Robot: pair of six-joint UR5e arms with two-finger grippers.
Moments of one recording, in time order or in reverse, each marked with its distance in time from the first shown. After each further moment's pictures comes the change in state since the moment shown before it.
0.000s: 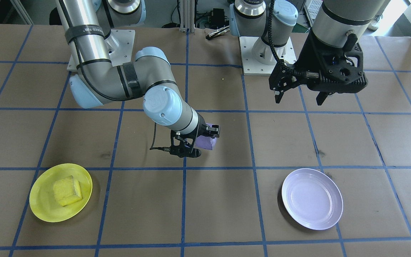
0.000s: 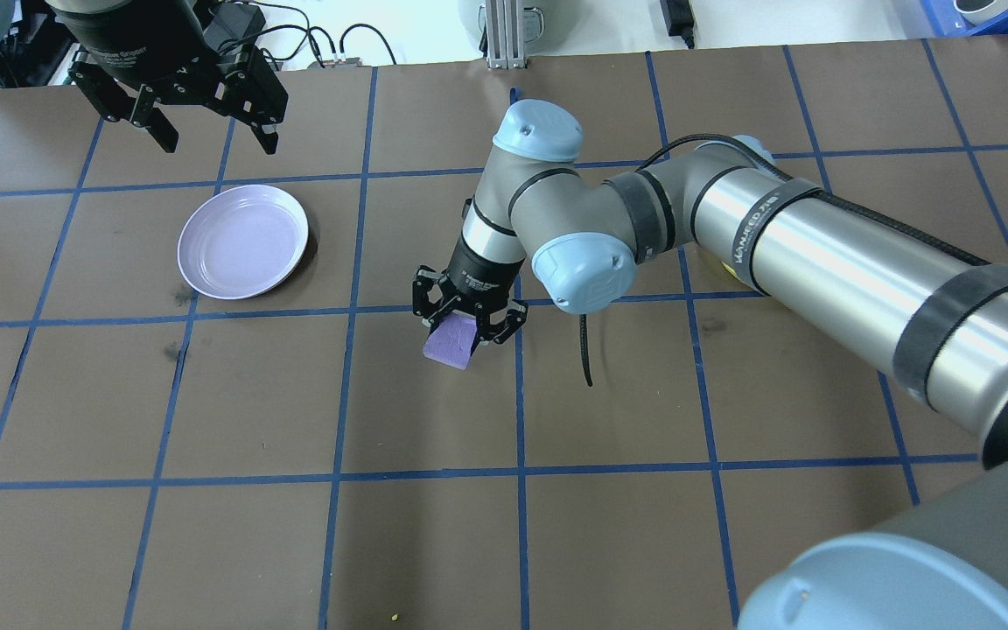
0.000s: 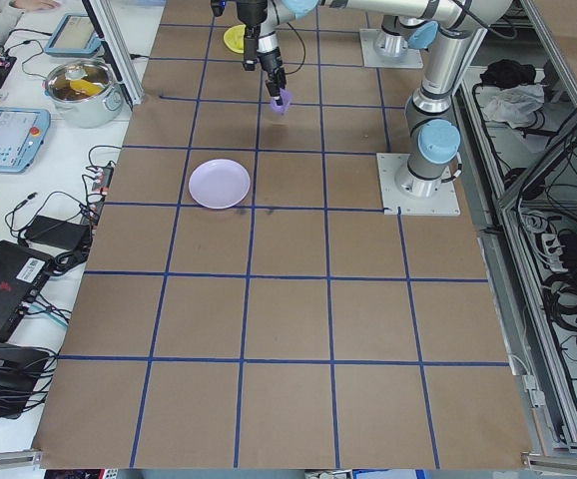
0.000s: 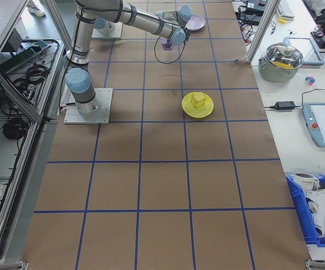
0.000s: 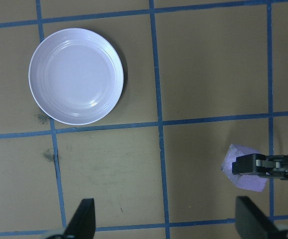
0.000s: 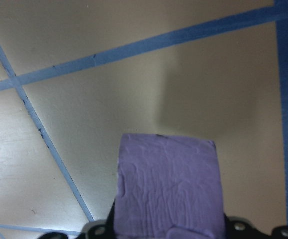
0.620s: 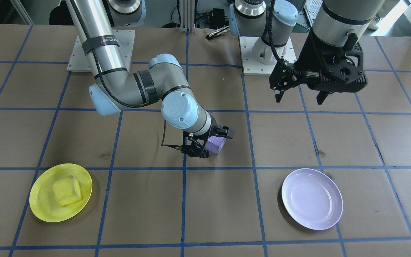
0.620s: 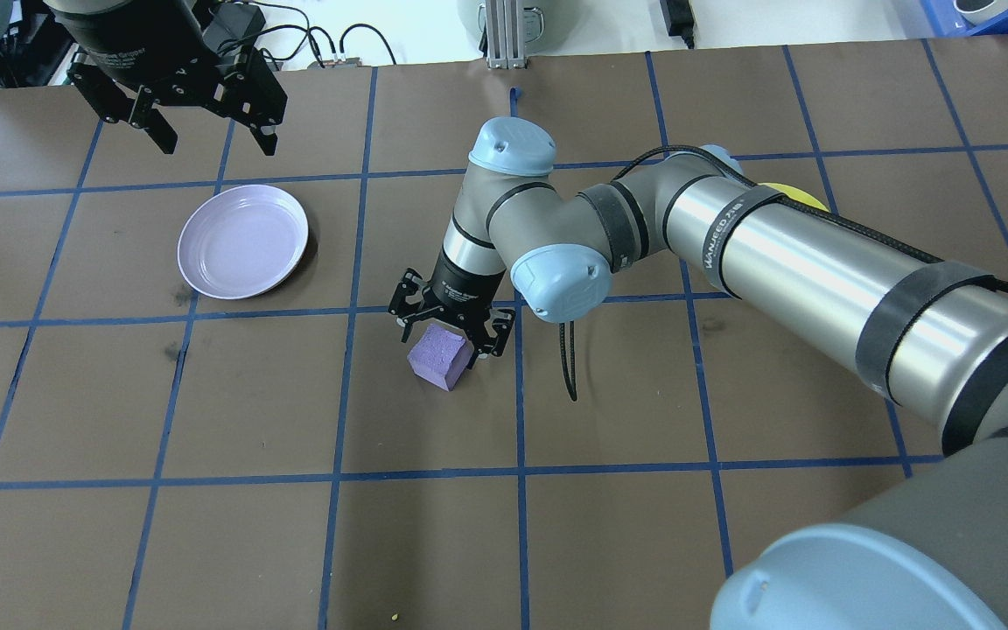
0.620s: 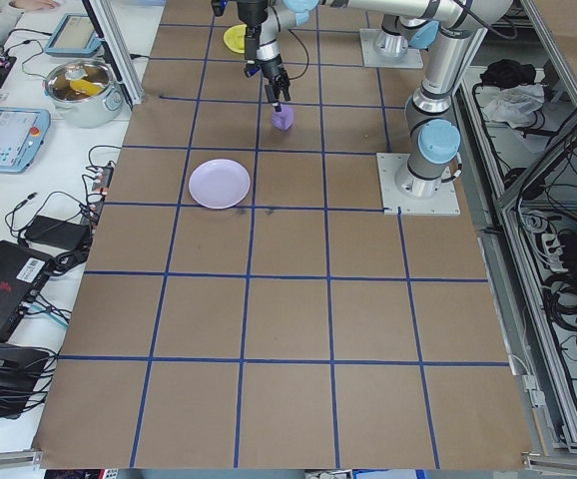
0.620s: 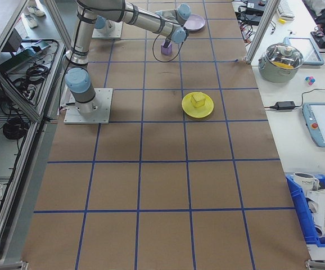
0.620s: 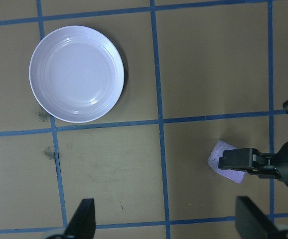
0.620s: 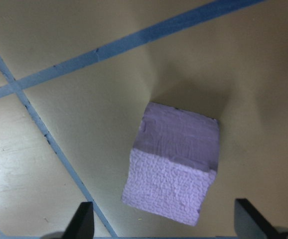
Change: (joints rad) left arm 0.001 0.003 0.000 -0.008 0.001 0.000; right arm 0.032 0.025 -0.027 -0.005 0.001 0.118
